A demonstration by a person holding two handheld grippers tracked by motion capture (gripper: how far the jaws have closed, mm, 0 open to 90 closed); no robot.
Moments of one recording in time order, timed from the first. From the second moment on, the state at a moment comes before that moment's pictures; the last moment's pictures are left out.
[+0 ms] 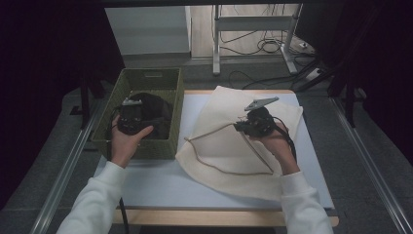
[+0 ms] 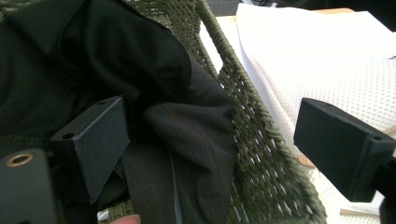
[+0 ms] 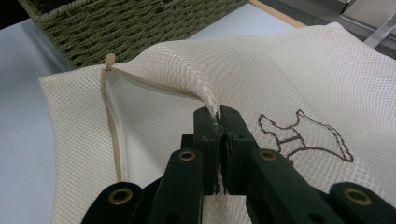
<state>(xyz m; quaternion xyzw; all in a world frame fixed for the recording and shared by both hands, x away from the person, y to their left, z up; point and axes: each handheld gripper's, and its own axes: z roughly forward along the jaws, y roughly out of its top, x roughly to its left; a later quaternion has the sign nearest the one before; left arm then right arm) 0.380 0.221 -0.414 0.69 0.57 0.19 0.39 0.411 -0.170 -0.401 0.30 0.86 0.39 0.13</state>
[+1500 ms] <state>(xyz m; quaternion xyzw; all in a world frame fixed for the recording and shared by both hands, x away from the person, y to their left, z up) 0.467 0.223 -0.431 0.65 0.65 0.16 0.35 0.412 -0.171 -0.402 0.30 0.86 0.38 0.14</state>
